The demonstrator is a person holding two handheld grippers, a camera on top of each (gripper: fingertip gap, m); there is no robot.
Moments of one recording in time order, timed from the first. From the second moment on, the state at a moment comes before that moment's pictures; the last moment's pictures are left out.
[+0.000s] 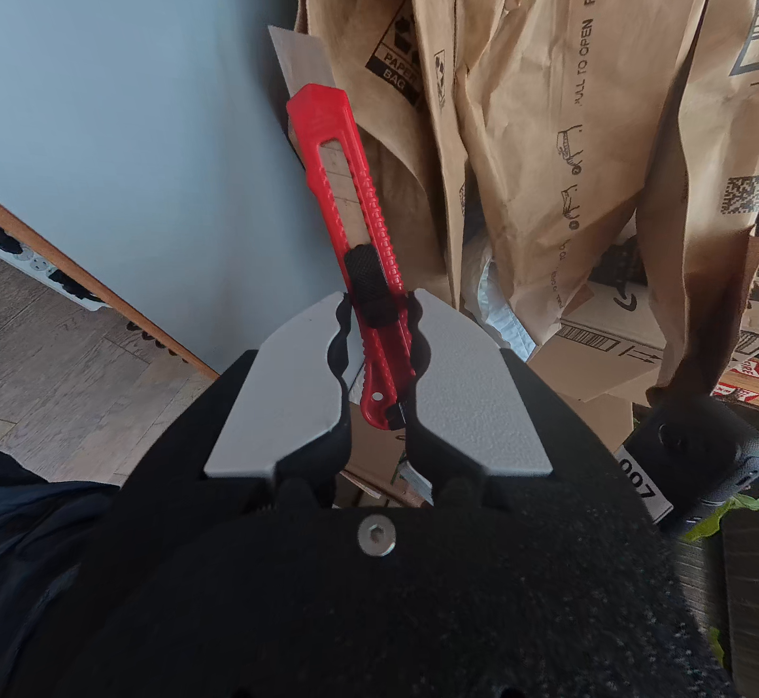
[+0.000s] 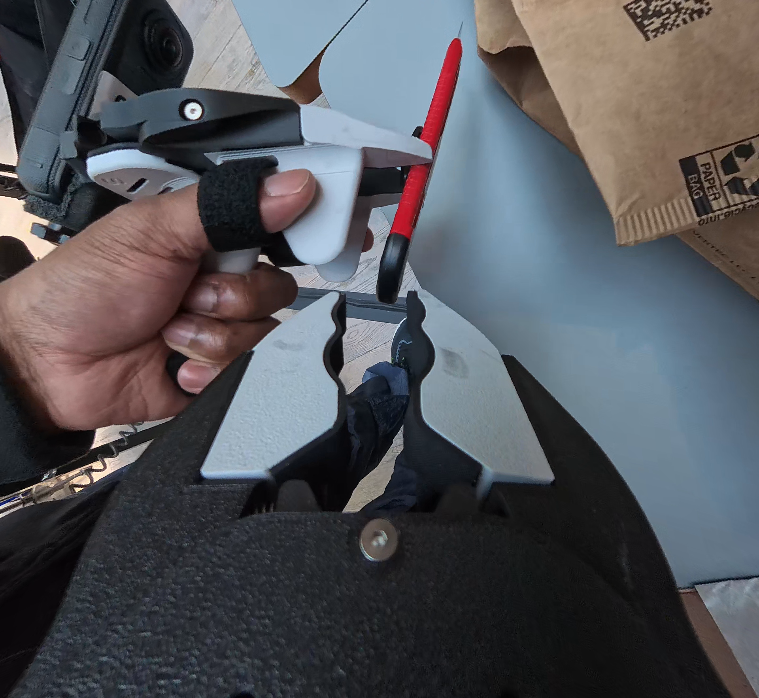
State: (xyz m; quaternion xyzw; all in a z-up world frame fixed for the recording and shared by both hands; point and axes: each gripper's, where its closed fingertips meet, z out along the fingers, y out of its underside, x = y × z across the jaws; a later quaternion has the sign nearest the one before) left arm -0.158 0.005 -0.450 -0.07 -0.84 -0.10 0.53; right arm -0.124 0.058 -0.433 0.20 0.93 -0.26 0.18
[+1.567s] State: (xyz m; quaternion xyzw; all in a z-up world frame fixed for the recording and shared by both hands) left arm -0.097 -0.019 -0.313 -0.05 -0.67 -0.02 0.74; right arm -0.061 0.064 -0.327 0.24 0.77 -0.36 0.47
